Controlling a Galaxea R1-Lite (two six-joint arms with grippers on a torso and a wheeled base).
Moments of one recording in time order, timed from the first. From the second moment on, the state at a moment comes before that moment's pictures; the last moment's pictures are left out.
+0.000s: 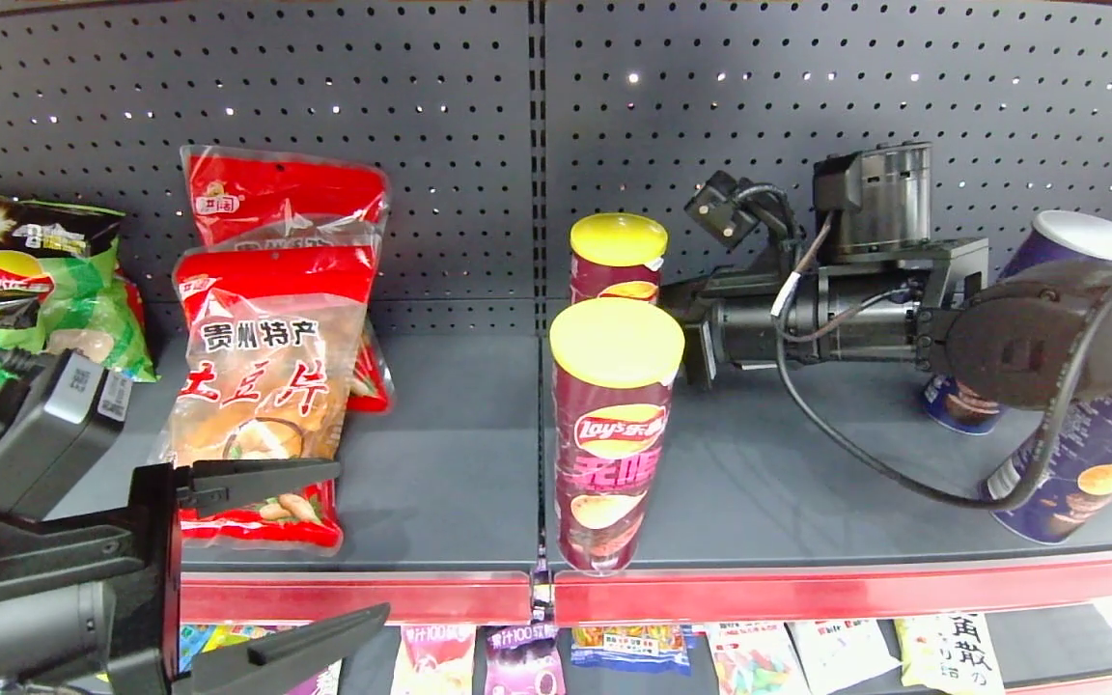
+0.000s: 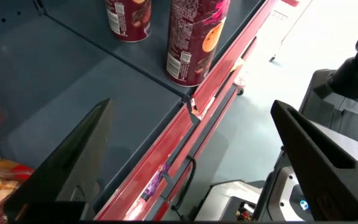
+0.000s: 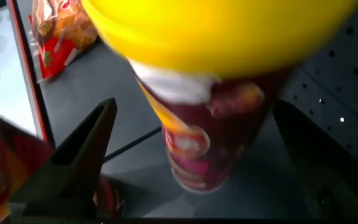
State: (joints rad) left arm -0.43 1.13 -0.47 -0.35 -0.56 0.13; right arm 0.51 1.84 -1.27 -0.22 0.48 -0.23
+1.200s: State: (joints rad) left arm -0.51 1.45 -0.59 -0.36 -0.54 0.20; right arm 0.57 1.05 -0.55 -0.22 0.38 -0.22
